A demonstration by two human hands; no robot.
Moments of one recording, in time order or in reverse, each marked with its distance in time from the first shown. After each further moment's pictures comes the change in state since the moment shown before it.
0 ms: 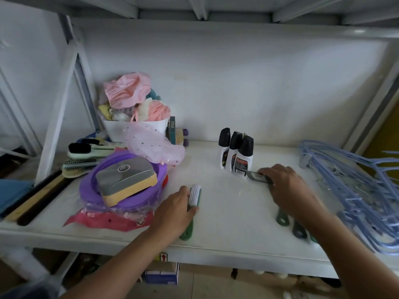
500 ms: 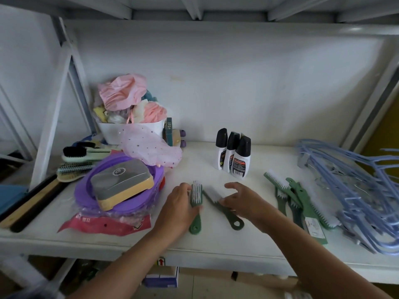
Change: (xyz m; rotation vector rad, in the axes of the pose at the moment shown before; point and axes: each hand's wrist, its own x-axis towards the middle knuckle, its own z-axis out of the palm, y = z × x) left_hand 0.017 -0.001 0.016 -0.242 0.005 -0.027; right_hand 0.005 -0.066 0.041 0.917 -0.532 0.440
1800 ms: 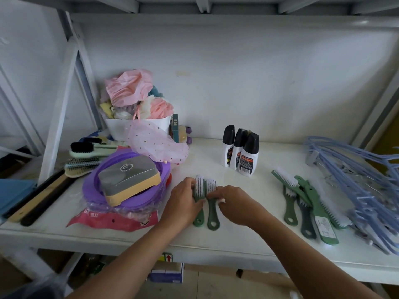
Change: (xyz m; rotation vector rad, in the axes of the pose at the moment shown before) left_hand 0.012 -0.009 0.001 -0.116 0.029 -0.037; right_hand 0.002 -0.020 0.035 -0.707 -0.035 -0.310
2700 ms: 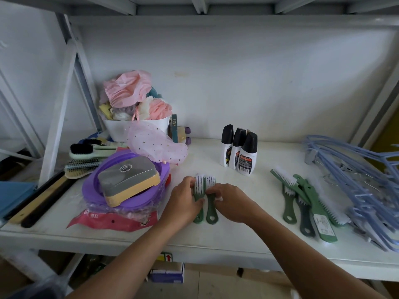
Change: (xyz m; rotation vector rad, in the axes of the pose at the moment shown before) left_hand 0.000 0.002 0.000 -0.060 -0.022 -0.027; right_hand 0.017 0.006 0.011 0.082 0.025 -0.001
